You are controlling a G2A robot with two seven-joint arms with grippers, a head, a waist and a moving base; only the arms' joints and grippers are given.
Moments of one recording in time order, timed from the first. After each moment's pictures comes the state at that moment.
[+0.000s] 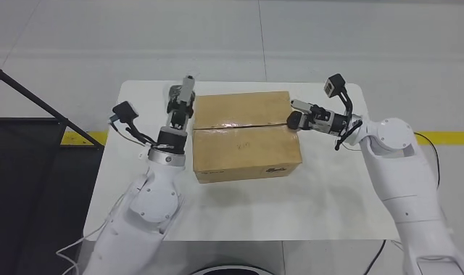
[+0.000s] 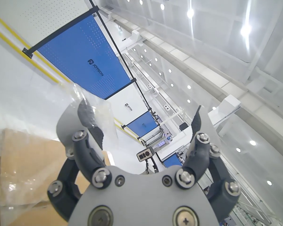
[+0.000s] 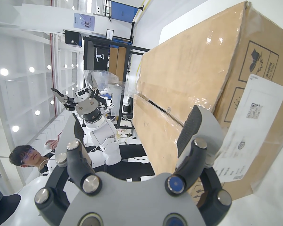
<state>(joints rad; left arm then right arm) 1.24 -1.25 -1.16 -1.96 0.23 -0.03 0.32 -0.71 -1.09 1.21 -1.18 0.38 -0.15 1.11</state>
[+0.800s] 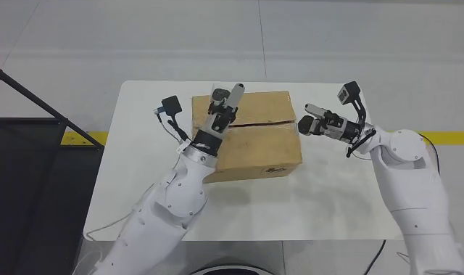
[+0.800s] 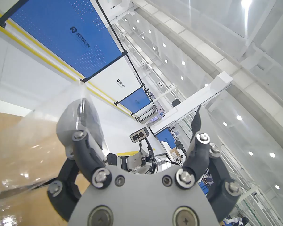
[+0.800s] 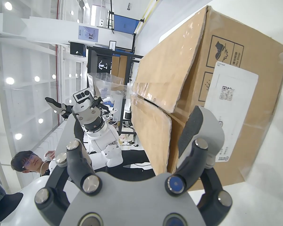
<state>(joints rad) 1.12 -1.31 -1.01 -1.84 0.25 -0.04 0.24 -0.82 -1.06 1.32 -1.23 0.39 -0.16 1.10</state>
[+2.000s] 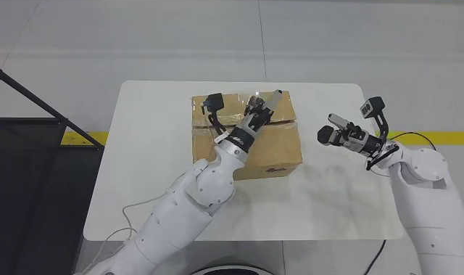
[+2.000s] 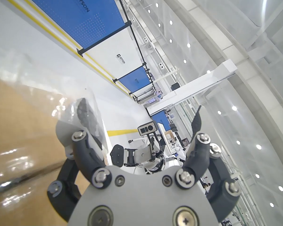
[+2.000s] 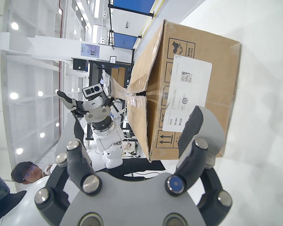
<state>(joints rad) 0.96 -1.43 -0.86 -1.59 0.17 -0.05 0.19 -0.96 -1.01 1.46 -1.27 0.41 -0.18 1.11</state>
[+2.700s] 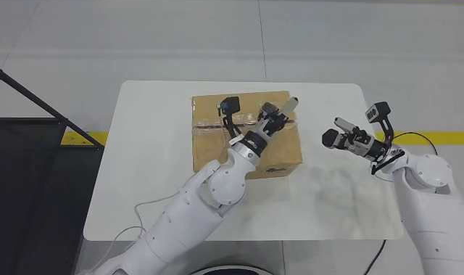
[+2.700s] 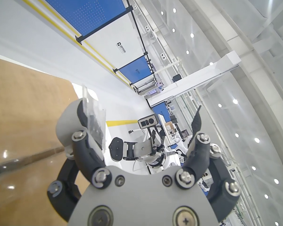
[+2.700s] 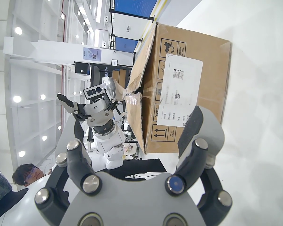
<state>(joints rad) 0.94 -1.48 -0.82 -1.52 0.19 -0.03 0.16 -1.00 -0.99 1.49 -1.25 0.44 -0.21 1.12</state>
